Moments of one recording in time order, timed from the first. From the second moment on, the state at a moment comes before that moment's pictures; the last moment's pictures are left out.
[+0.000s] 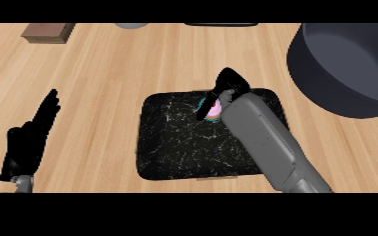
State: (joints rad) left arm 0.04 0.44 -0.05 -1.53 0.05 0.19 0.11; right arm -0.80 -0.01 0.33 -0.98 0.41 0.08 1.23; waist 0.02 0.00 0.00
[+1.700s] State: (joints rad) left arm 0.14 0.42 0.04 -1.53 0.06 0.19 0.10; right arm -0.46 -0.88 0.50 -1.78 0.46 0.12 -0.11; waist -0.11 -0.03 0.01
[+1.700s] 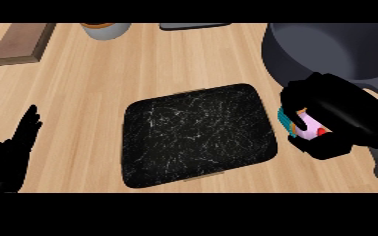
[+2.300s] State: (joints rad) left arm 0.09 0.42 0.02 -1.56 0.04 0.16 0.11; right arm -0.20 -1.05 -0.02 -1.66 0.03 0.13 -0.45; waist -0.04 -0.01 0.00
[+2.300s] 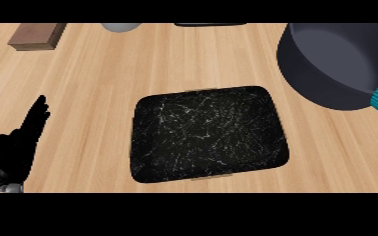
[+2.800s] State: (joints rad) left arm 0.03 0.40 0.03 -1.54 0.02 0.11 0.13; right arm -0.45 -0.96 -0.06 -1.31 0.07 0.24 -0.54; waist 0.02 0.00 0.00
